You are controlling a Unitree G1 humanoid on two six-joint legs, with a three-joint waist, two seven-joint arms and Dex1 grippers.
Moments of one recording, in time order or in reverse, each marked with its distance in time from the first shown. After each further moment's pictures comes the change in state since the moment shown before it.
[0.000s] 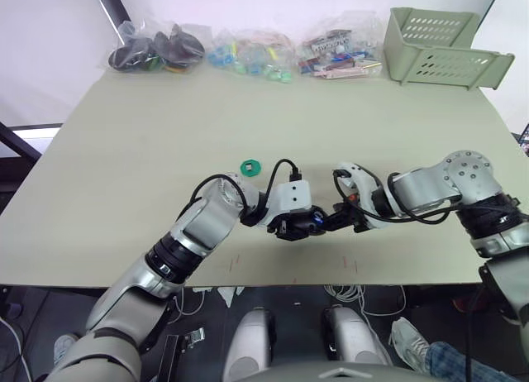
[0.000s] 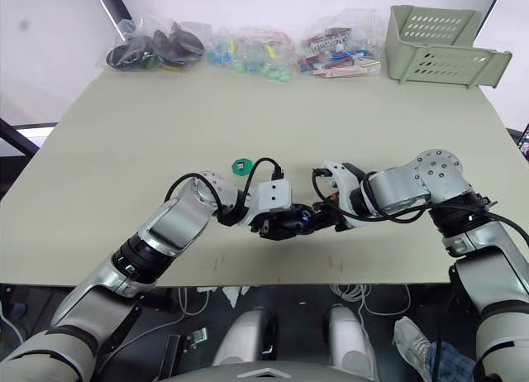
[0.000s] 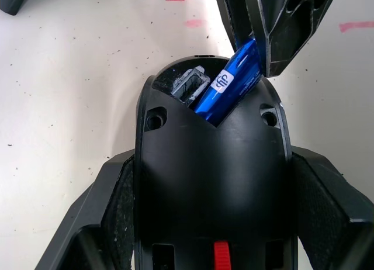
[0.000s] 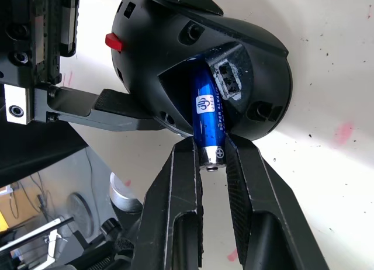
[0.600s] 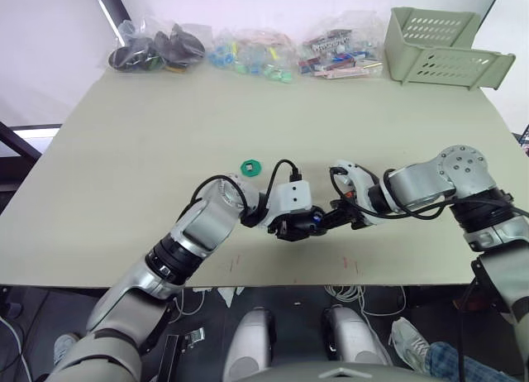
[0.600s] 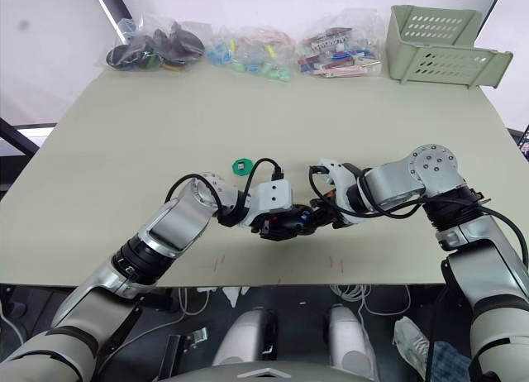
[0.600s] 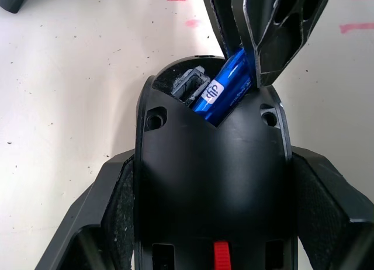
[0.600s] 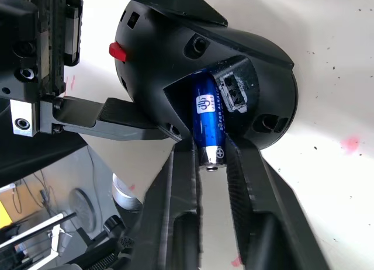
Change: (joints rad) left arm 0.006 -0.007 0.001 -0.010 0.000 0.013 0.009; right arm -0.027 0.036 -0.016 0.045 0.000 0.033 -0.018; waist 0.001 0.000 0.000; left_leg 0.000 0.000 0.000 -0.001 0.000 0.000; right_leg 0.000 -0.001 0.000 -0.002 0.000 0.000
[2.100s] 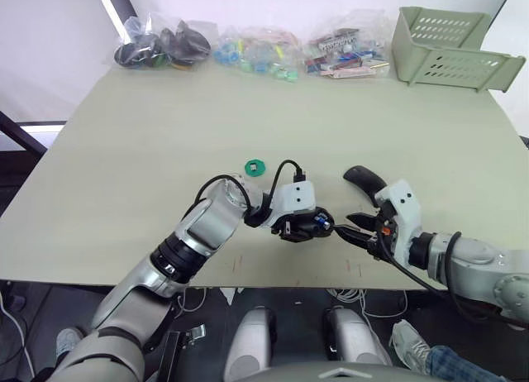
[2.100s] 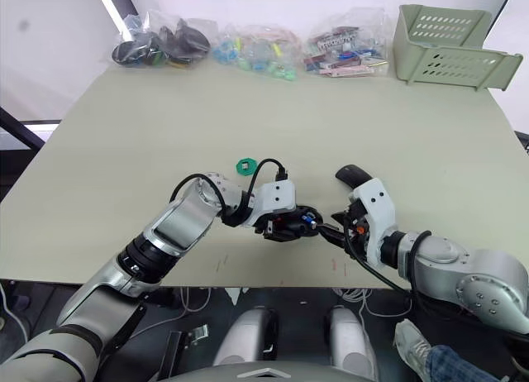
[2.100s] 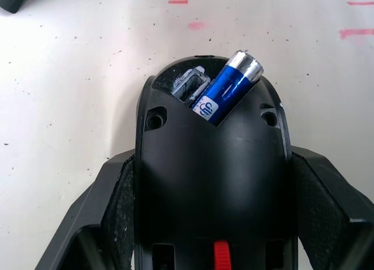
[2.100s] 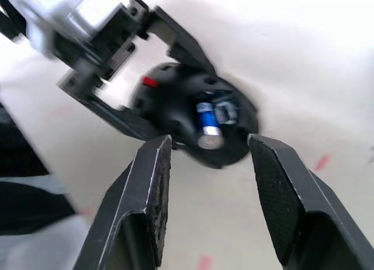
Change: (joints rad) left arm -0.011 -0.019 -0.005 0.028 -0.008 -0.017 -0.012; right arm 0.780 -0.262 -0.160 -0.964 -0.908 -0.751 0.617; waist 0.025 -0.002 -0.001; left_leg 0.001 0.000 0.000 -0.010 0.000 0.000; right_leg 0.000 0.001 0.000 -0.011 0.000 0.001
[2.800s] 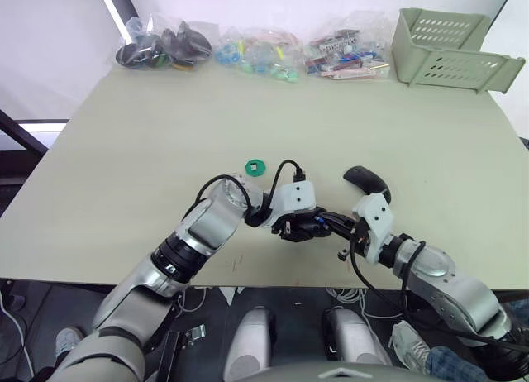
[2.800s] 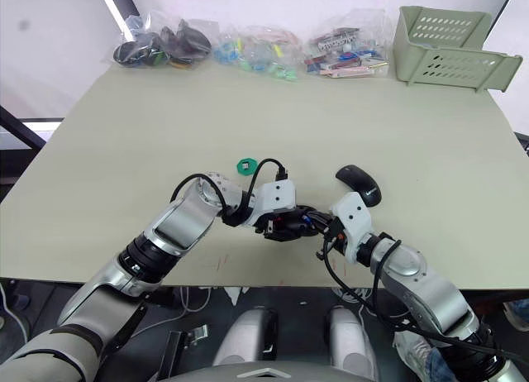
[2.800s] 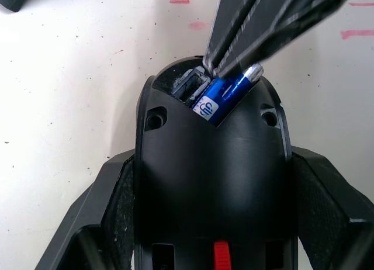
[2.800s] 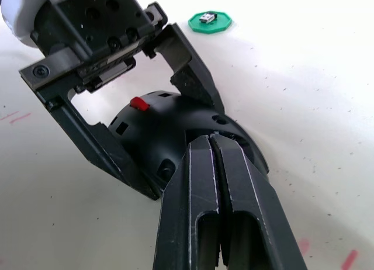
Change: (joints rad) left arm -0.001 -0.005 0.000 0.004 0.000 0.001 0.003; right arm 0.055 0.330 0.113 0.206 -0.618 -0.273 0.268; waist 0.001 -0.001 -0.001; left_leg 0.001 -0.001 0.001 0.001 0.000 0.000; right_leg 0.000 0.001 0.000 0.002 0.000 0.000
